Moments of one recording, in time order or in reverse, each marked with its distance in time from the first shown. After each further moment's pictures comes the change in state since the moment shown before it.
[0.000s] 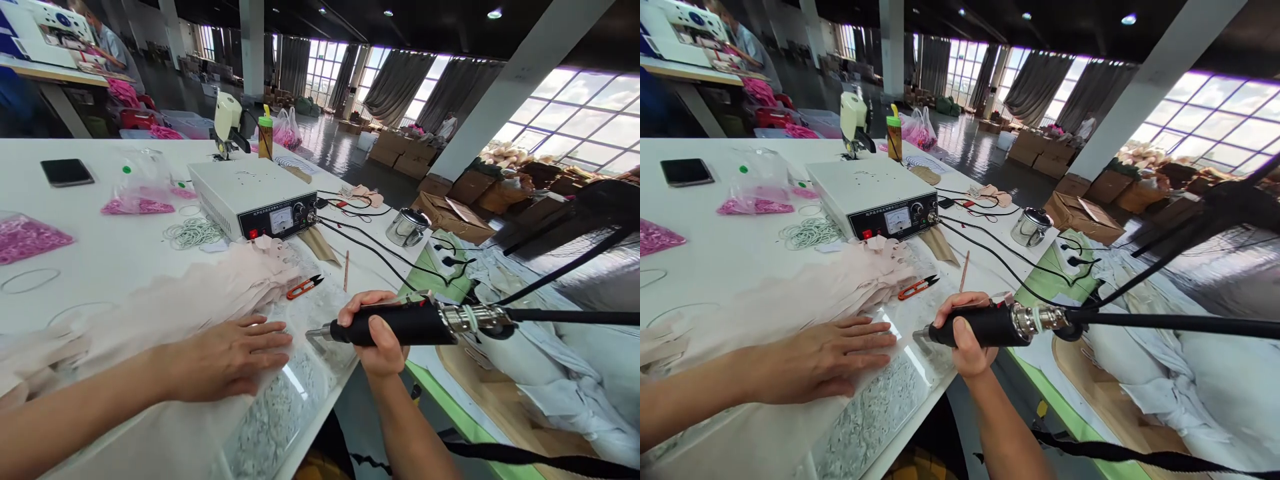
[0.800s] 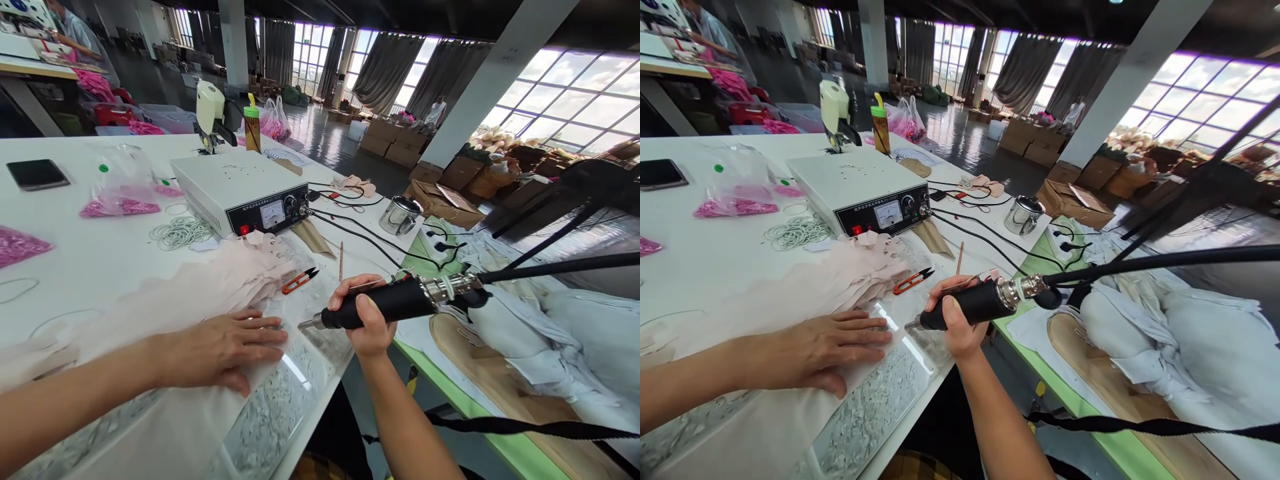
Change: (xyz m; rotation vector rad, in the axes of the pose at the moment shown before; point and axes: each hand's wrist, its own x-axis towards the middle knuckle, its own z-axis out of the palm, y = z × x) left_hand 0.000 -0.022 0.000 -0.101 -0.053 0.093; right_hand 0.005 0.006 0.008 -0.012 0.056 0.007
